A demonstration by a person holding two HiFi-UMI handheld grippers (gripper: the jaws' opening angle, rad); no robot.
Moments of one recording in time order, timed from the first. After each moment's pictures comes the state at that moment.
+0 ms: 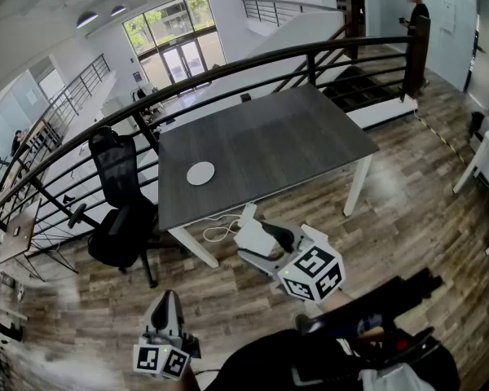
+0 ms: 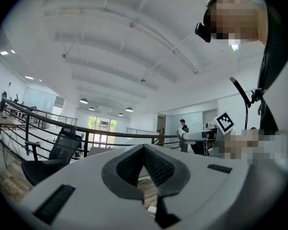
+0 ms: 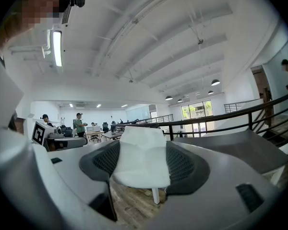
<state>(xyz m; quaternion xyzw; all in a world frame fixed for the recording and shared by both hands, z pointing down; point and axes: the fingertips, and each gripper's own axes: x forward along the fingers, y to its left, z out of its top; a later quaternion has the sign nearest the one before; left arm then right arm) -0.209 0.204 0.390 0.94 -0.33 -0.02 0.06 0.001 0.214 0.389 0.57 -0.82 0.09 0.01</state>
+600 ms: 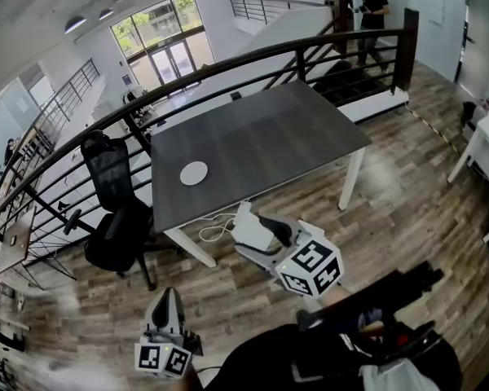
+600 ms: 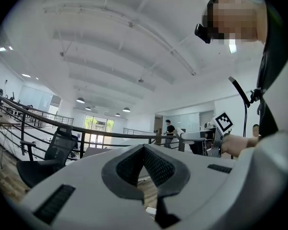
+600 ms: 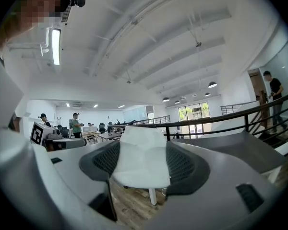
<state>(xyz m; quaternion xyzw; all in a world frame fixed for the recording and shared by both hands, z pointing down) -0.196 0.199 0.390 0.95 -0.32 -0.03 0.06 0.010 0.210 0.385 0.58 -0.81 0.08 0.01</state>
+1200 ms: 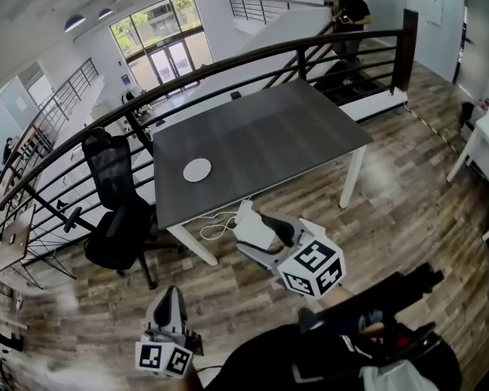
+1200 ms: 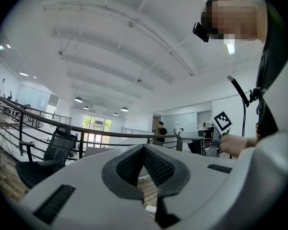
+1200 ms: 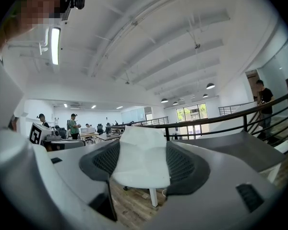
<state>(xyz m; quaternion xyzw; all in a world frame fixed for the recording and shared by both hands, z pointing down) -0.225 0.193 0.396 0.95 -0.30 -0.02 0.06 -0.021 0.205 0.385 0.59 -0.80 0.08 0.00</state>
